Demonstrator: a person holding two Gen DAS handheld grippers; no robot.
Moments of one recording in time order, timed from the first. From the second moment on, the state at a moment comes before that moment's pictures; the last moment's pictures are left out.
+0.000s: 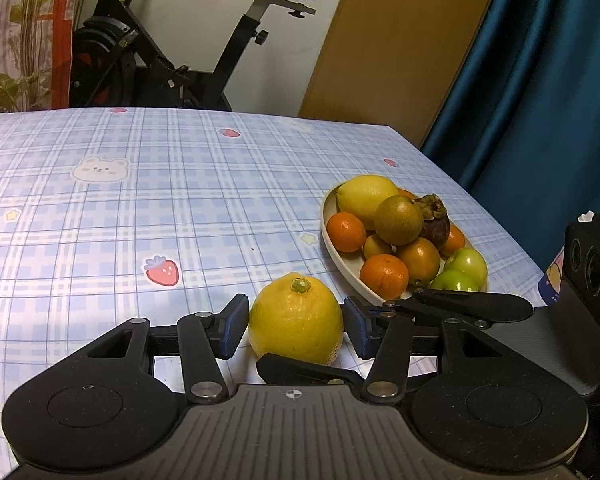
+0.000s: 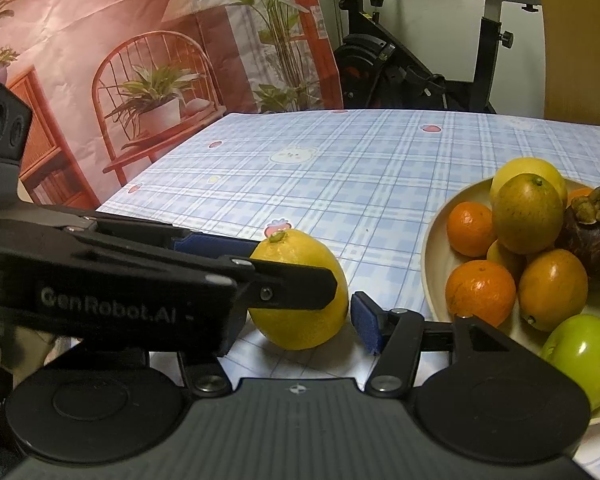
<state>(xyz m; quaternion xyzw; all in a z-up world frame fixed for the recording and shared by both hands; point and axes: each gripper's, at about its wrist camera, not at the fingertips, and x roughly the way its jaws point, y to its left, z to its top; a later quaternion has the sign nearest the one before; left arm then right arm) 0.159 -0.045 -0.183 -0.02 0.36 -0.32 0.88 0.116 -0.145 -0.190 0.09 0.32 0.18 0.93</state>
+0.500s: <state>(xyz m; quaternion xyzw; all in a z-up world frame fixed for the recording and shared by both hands) 0.194 -0.015 -0.179 -0.13 0.40 -0.30 0.86 0.116 -0.153 -0.191 0.11 0.32 0.17 0.93</state>
